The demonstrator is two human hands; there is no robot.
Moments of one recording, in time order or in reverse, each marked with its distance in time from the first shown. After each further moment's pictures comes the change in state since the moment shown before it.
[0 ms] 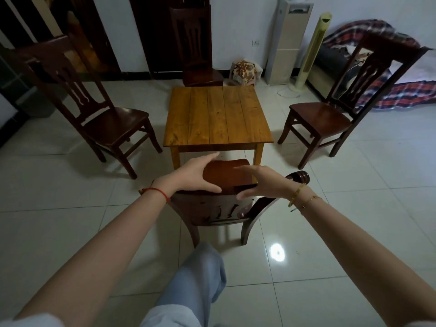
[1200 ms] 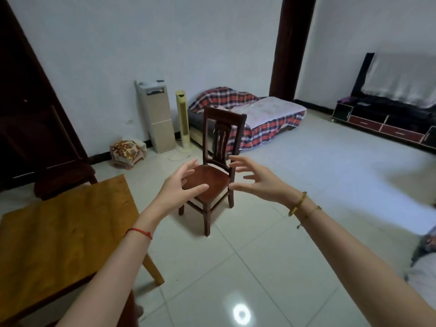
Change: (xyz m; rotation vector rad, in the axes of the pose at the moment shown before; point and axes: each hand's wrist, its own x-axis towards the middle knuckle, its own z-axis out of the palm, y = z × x) left_hand 0.396 0.448 0.018 -0.371 0.142 0.518; right_hand -0.196 0.358 -0.384 0.346 0.695 0.210
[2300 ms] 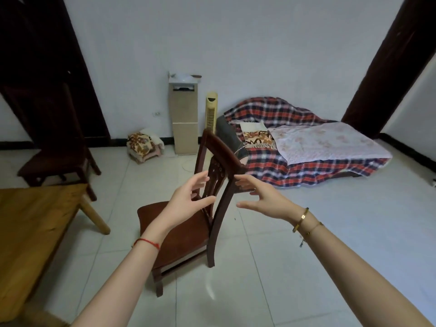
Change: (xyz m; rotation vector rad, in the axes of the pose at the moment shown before) left_hand 0.617 -0.044 0.240 -0.052 0.307 -0.256; right_hand 0.506 0.426 -0.355 -0.120 -0.412 -0.142
